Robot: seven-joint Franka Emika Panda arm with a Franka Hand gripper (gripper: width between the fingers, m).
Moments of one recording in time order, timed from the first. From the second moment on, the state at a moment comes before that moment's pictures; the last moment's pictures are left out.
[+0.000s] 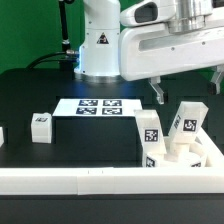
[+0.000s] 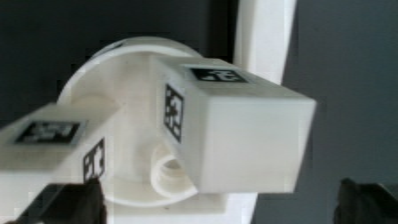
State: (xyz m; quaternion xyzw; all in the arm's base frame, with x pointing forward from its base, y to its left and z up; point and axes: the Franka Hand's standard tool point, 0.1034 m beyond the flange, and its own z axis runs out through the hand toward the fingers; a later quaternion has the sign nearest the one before) arm 0.587 0.105 0.106 -0.99 -0.10 -0.05 0.07
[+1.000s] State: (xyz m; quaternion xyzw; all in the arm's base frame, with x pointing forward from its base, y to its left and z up) arm 0.590 0.082 0.106 -0.86 -0.51 -0.05 0.00
